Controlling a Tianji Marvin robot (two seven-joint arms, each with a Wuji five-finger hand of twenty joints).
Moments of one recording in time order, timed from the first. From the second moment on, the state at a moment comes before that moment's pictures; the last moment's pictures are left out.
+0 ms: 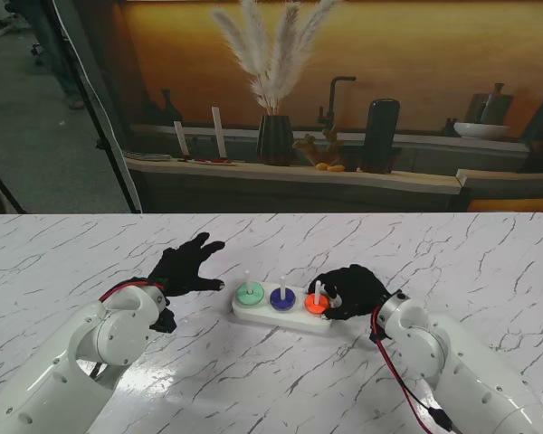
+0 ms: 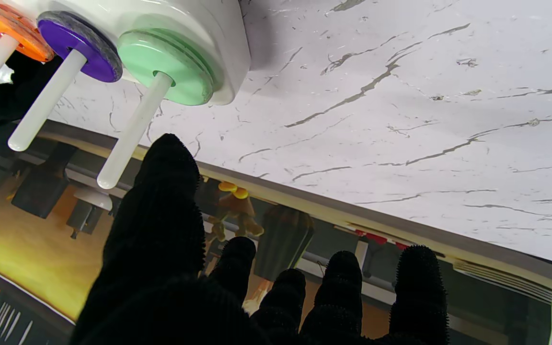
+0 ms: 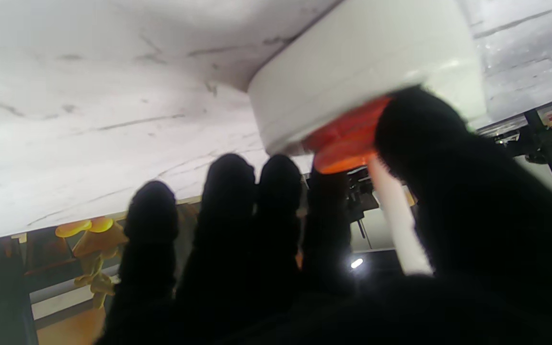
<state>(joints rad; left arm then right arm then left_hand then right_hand) 1.50 -1.06 -1.19 -1.63 0.72 0.05 -0.17 -1.35 -1.07 1.02 -1.25 -0.80 -0.31 -0.11 1.03 -0.25 0.02 0.04 0.29 0.25 0.06 0.35 0.12 0.29 0.03 0.31 0.14 0.31 0.13 0.45 -0.08 0.50 0.57 0.63 0.41 -0.76 1.05 -0.20 0.57 -0.21 0.60 0.37 0.75 -0.17 1.09 0.91 0.83 -0.18 1.27 0.91 0.30 0.06 1.37 0.91</state>
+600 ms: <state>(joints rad) 1.50 -1.06 -1.19 -1.63 0.70 0.05 -0.18 -1.38 -1.08 1.06 -1.26 -0.81 -0.34 -0.18 1.03 -0.25 0.02 0.04 0.29 0.25 0.06 0.35 0.12 0.29 0.03 0.31 0.14 0.31 0.13 0.45 -0.09 0.50 0.57 0.63 0.41 -0.77 1.09 -0.22 0.59 -0.17 0.60 0.37 0.76 -0.18 1.09 0.91 0.83 -0.18 1.27 0.91 0.30 0.06 1.38 0.91</state>
